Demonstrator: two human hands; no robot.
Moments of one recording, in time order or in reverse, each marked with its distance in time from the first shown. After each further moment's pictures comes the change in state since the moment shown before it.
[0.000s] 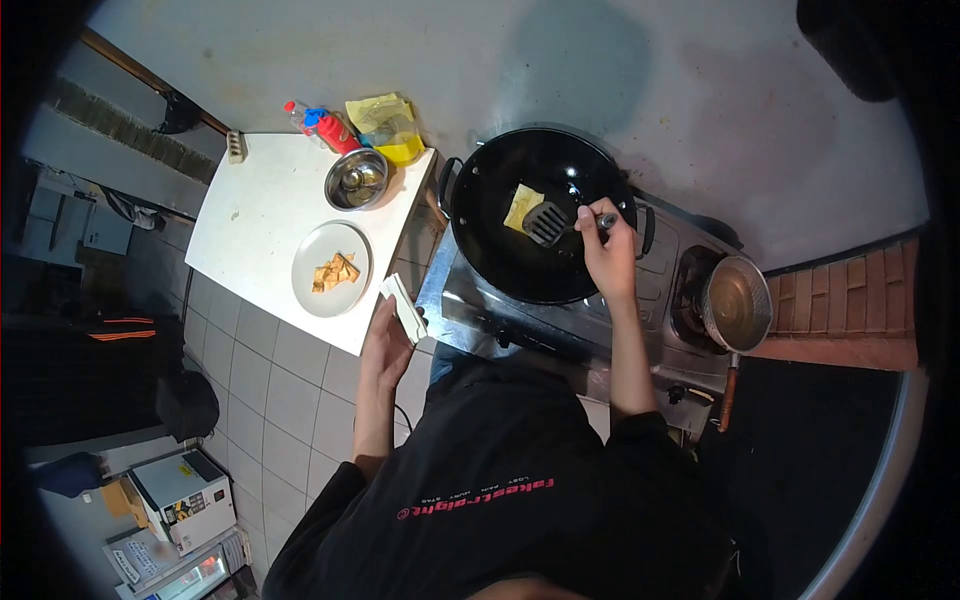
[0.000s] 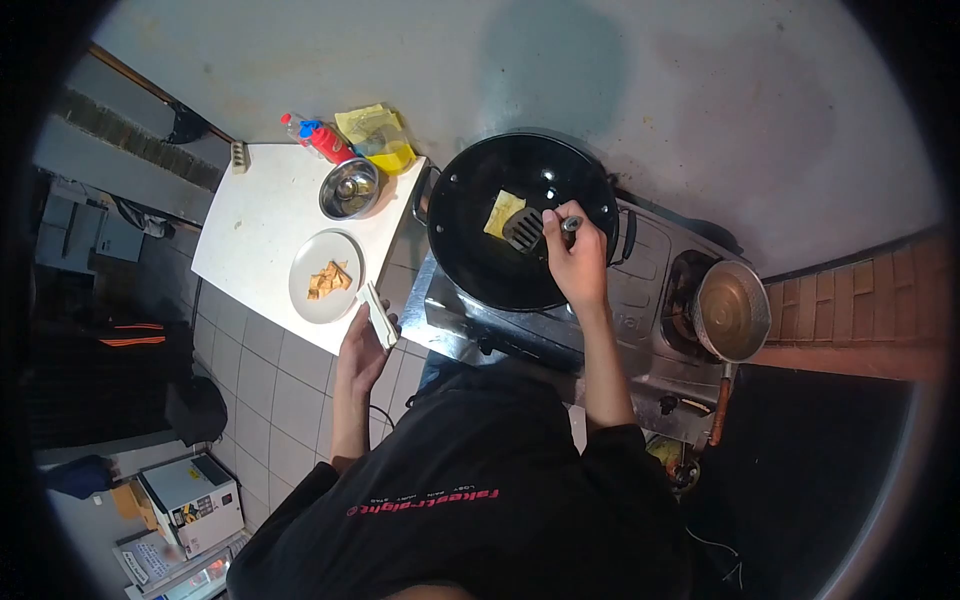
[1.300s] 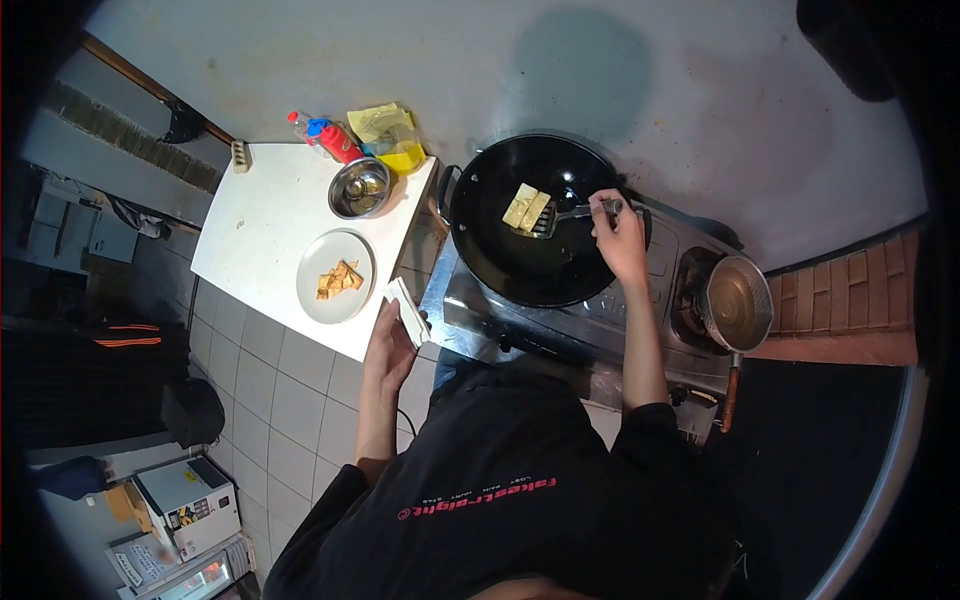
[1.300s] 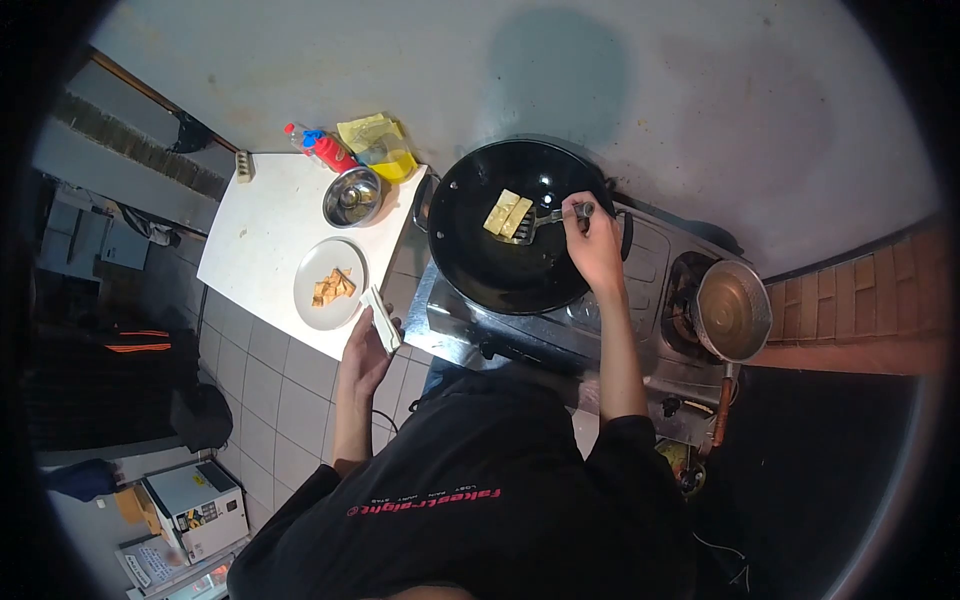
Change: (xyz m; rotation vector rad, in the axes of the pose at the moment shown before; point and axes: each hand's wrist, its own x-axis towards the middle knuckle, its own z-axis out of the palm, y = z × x) left_hand -0.003 0.000 0.009 0.010 -0.028 0.018; right_hand 0.024 0.032 -0.019 -0.124 -0.074 0.161
